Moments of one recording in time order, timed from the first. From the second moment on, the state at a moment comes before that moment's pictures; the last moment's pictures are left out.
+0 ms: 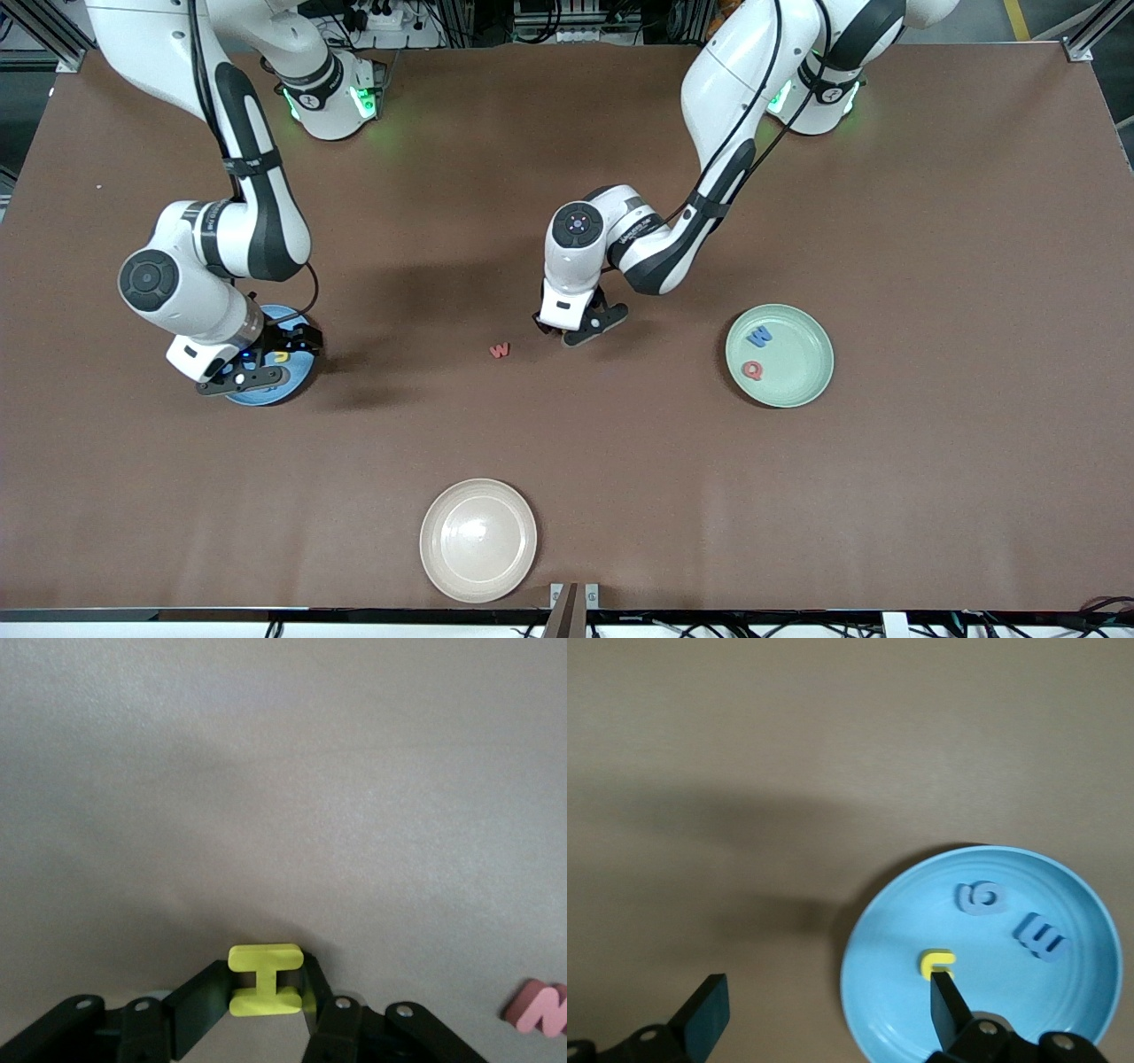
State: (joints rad) left arm -0.68 0.85 -0.17 -1.52 0.17 2.46 -1.47; right arm 0.56 0.39 -0.48 -2.00 0.22 2.30 -0.23
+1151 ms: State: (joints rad) left arm -0.56 0.79 -0.20 -1.50 0.17 2.32 -1.31; right arm 0.70 0.59 -0.34 -1.76 0.34 2.30 0.05
